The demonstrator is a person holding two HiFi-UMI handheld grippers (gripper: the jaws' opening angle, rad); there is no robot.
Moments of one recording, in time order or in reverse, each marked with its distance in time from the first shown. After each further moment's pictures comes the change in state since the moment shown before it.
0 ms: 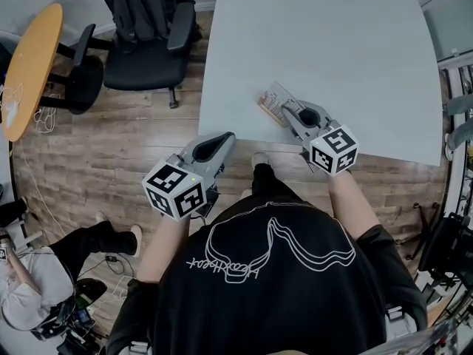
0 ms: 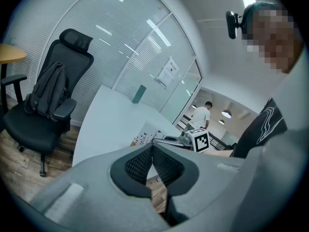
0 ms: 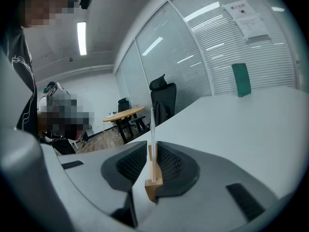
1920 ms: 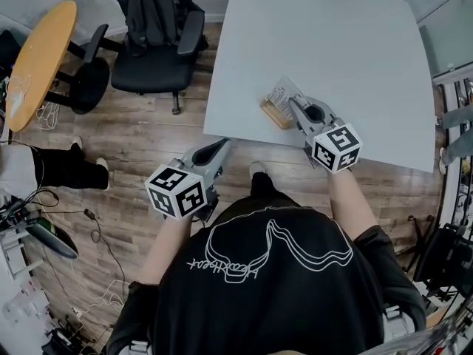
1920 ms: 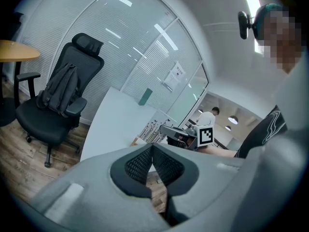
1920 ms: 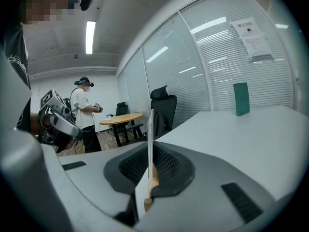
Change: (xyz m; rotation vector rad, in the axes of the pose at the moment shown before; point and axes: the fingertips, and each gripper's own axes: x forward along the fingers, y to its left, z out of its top) left arm -0.035 -0.011 -0.011 -0.067 -0.040 0.072; right arm -0.021 0.010 0.051 -0.096 -0.088 -0.048
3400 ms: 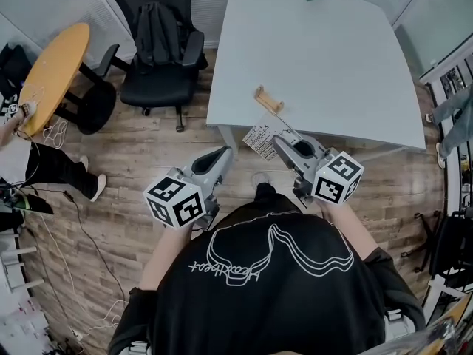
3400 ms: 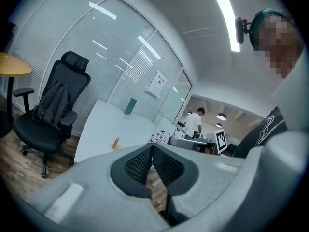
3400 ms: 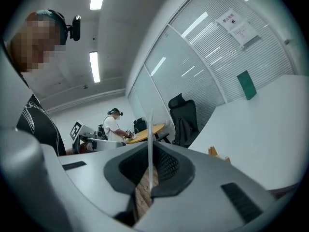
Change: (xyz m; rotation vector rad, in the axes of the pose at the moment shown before) left arm -0.093 -0.099 -0.025 0.133 -0.109 -0.092; right arm -0.134 0.176 0.020 0.225 -0.143 0.207
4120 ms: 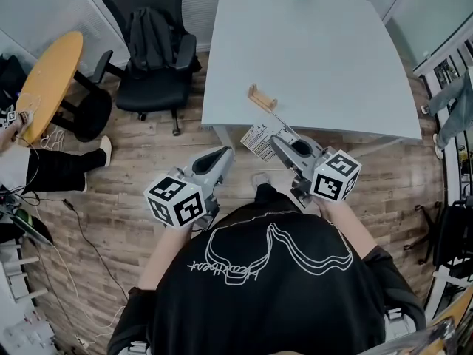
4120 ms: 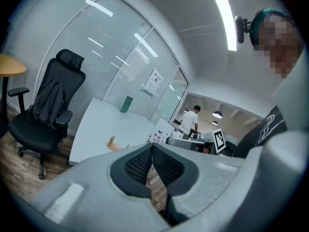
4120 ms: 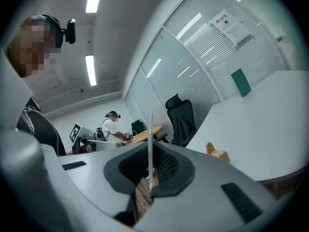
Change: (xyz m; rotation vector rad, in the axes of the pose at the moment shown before) left arm 0.007 -0.012 -0.005 0.019 0.026 -0.044; right arm -0.011 -0.003 -0.005 0.053 -0.017 -0.032
